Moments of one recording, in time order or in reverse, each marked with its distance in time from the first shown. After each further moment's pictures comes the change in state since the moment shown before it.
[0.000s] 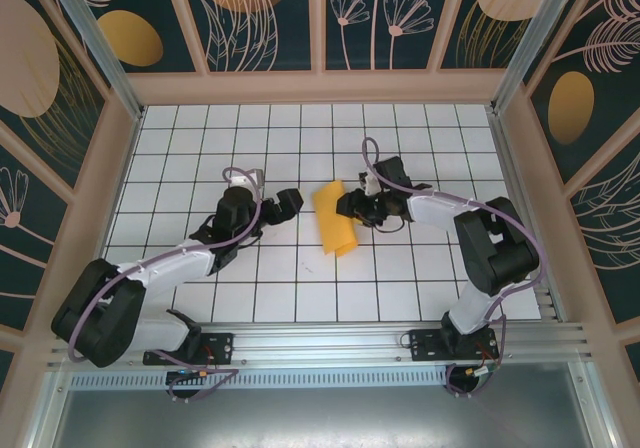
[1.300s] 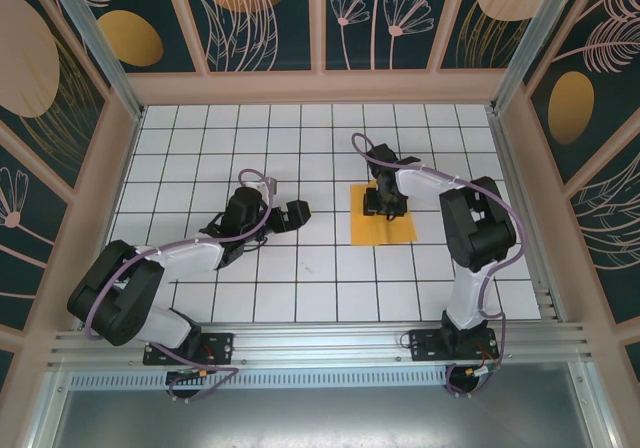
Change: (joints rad) left arm 0.000 0.114 0.021 -0.034 0.127 0.037; right arm -0.014 0.187 0.315 -0.531 0.617 -0.267
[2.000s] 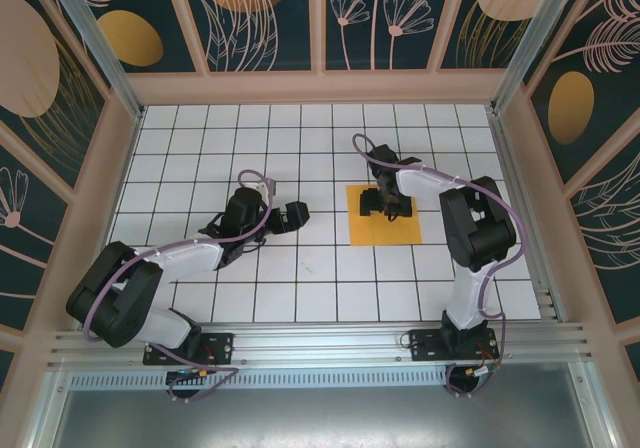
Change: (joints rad) left arm 0.001 -0.010 -0.002 -0.030 -0.019 0.019; right arm -0.006 0.012 -0.008 0.000 0.040 -0.003
